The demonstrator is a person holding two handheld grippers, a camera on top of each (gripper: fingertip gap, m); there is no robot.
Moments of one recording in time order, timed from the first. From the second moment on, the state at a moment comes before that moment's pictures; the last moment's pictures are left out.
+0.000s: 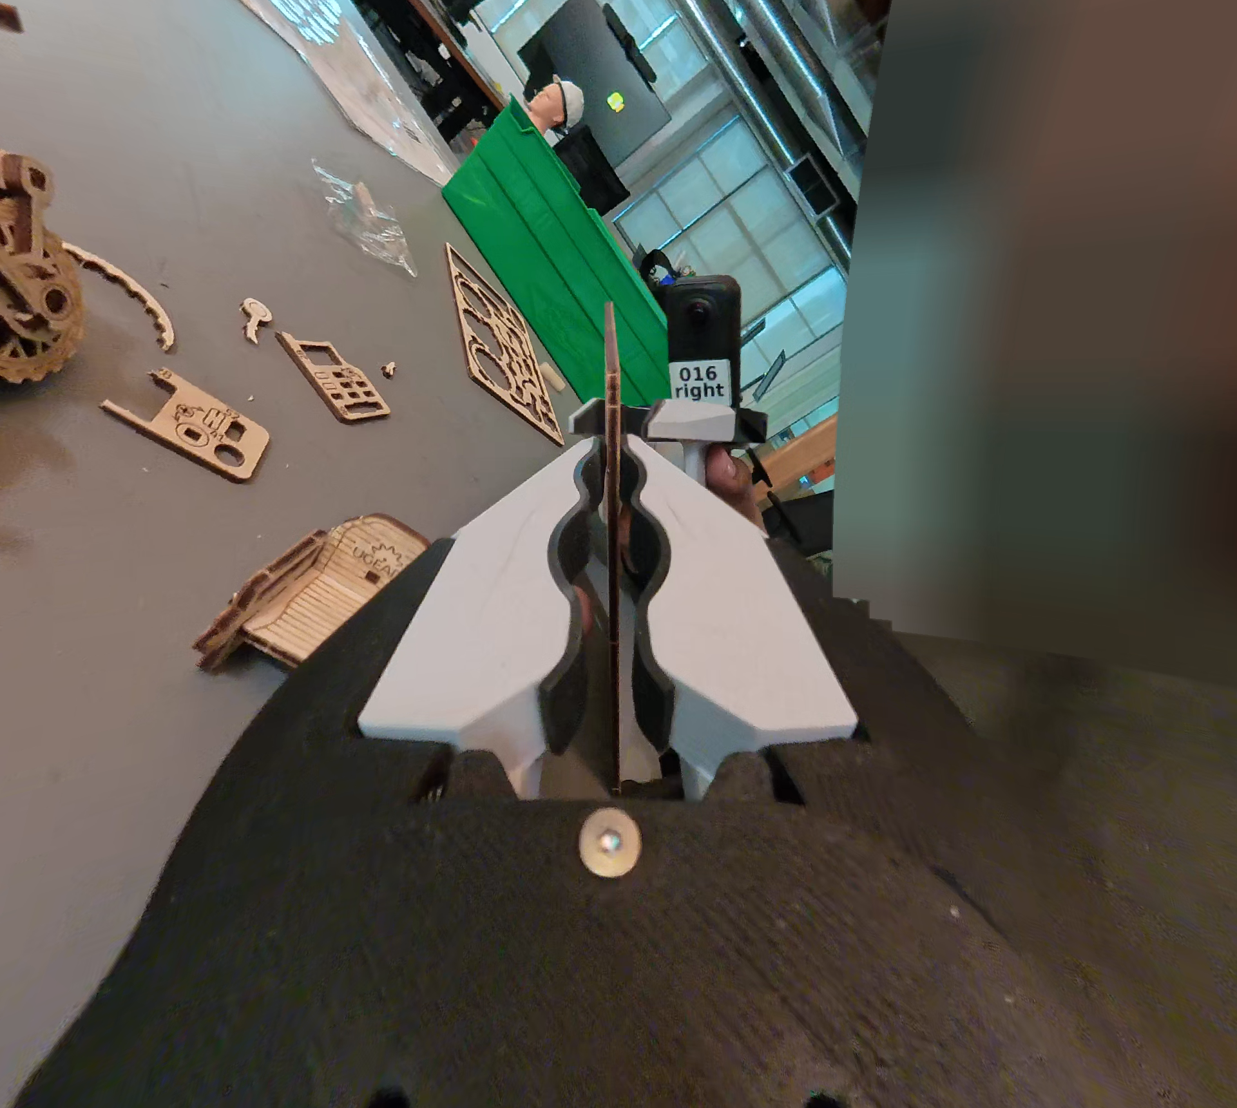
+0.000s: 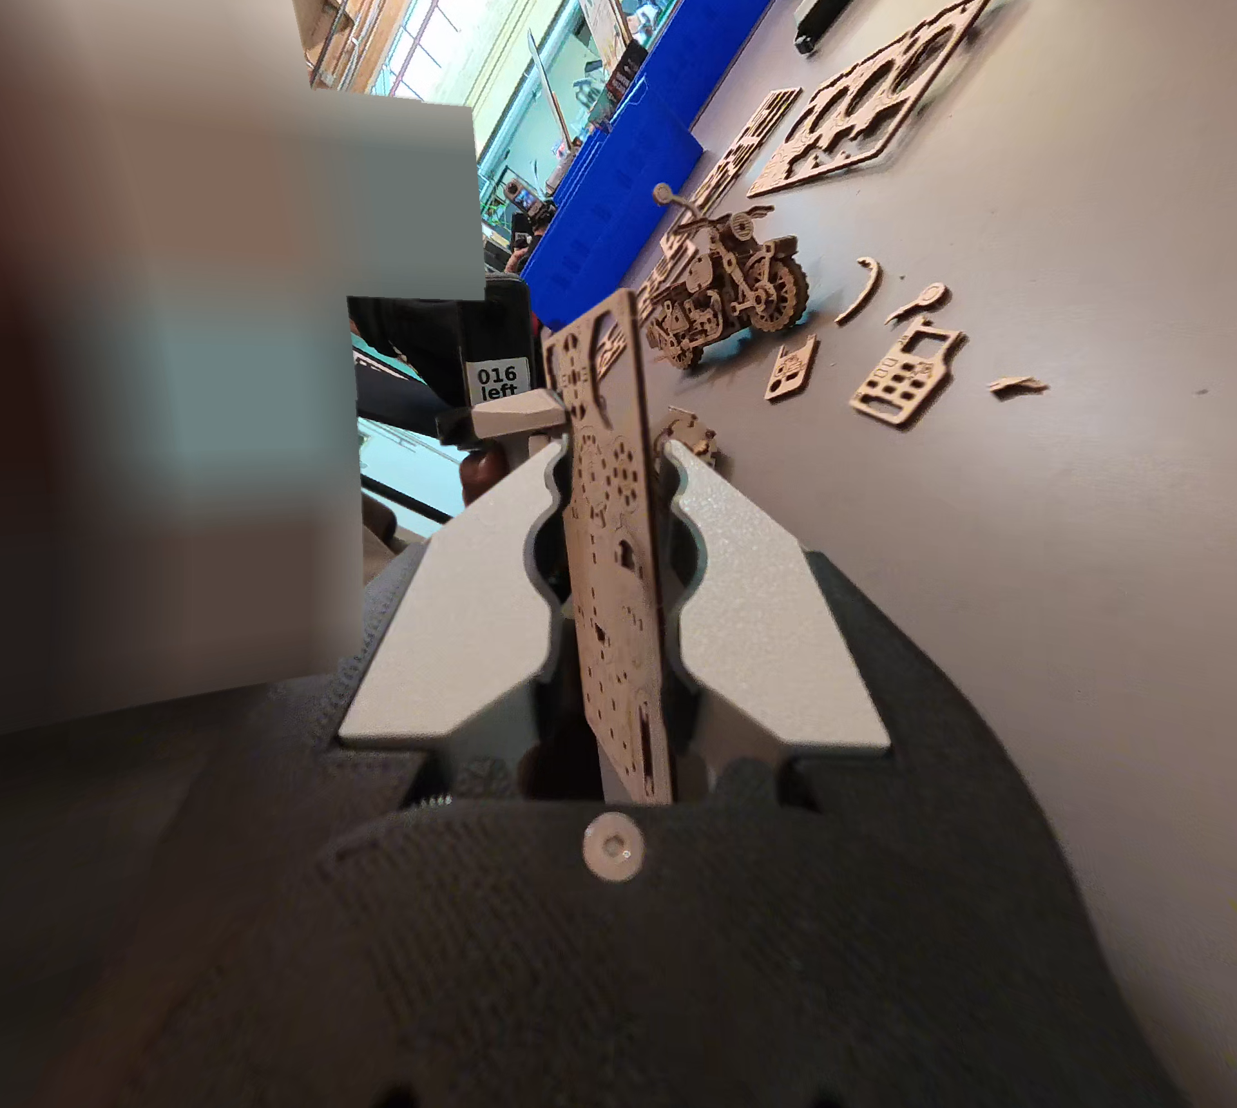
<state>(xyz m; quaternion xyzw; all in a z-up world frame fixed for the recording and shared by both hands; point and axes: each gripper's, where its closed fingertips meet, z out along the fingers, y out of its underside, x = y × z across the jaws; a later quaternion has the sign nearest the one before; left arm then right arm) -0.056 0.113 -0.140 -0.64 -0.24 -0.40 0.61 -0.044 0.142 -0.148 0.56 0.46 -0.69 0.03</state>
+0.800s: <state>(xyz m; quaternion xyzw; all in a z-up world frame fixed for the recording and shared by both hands) -0.040 0.103 -0.139 -0.63 -0.24 -0.43 0.60 -0.036 0.127 -0.147 0.56 0.50 -0.66 -0.04</state>
